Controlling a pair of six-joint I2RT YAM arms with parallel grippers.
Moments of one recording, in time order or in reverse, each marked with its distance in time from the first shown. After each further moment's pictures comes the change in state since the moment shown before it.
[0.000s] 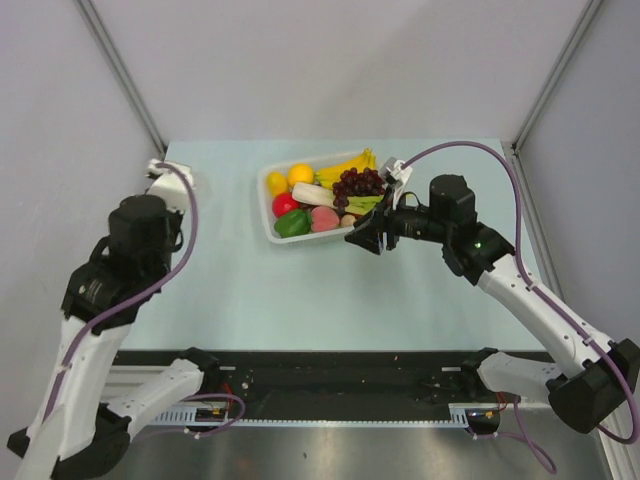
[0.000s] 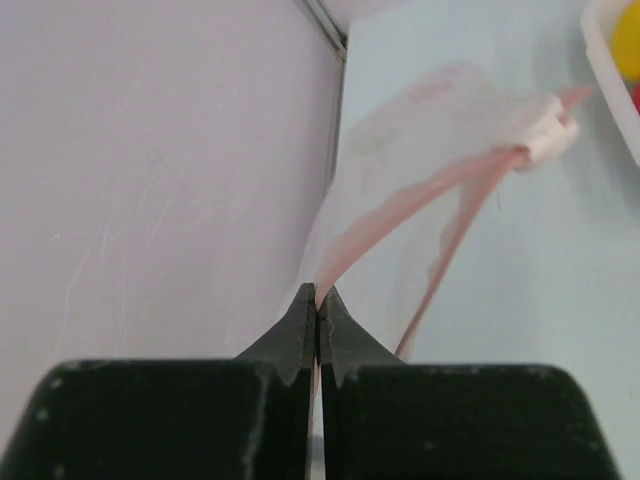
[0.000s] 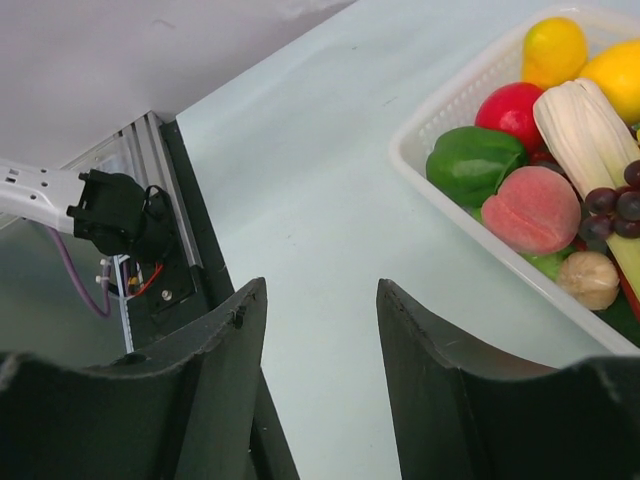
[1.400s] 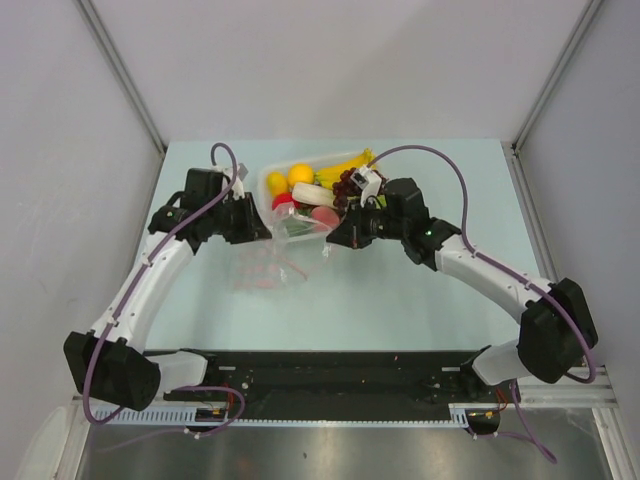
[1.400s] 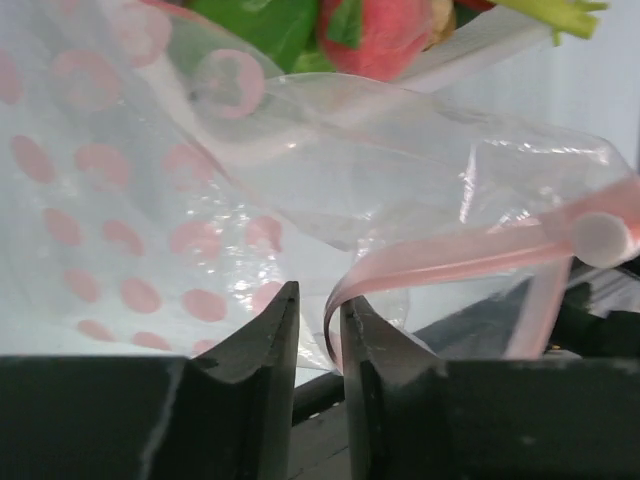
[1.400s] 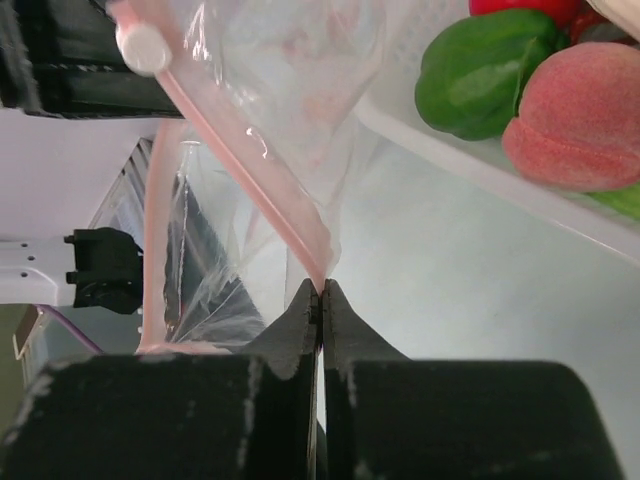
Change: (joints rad) left arm 0.208 0.398 -0.257 0.239 1.082 -0.678; right arm 0.057 0.298 -0.031 0.163 0.118 0.298
